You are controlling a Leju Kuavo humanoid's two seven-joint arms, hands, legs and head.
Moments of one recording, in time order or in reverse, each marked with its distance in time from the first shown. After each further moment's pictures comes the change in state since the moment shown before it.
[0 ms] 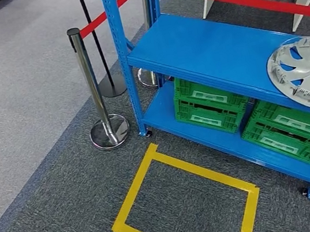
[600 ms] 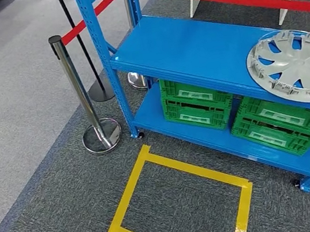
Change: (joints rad) left arm 0.002 0.002 0.022 0.000 -0.002 -0.001 -0.001; right arm -0.004 0.000 0.000 0.000 0.011 0.009 -0.001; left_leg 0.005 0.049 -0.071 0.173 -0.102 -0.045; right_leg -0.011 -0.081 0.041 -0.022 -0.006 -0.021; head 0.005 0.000
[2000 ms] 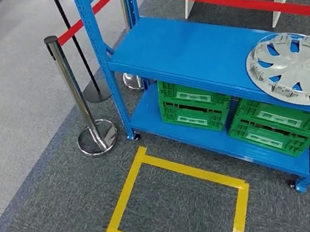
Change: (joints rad) left arm 0.003 0.007 0.004 0.000 -0.004 -0.019 0.008; right arm 0.001 0.002 0.000 0.000 0.013 0.006 0.000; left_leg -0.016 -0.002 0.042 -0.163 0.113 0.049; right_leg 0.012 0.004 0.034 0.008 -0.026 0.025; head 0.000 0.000
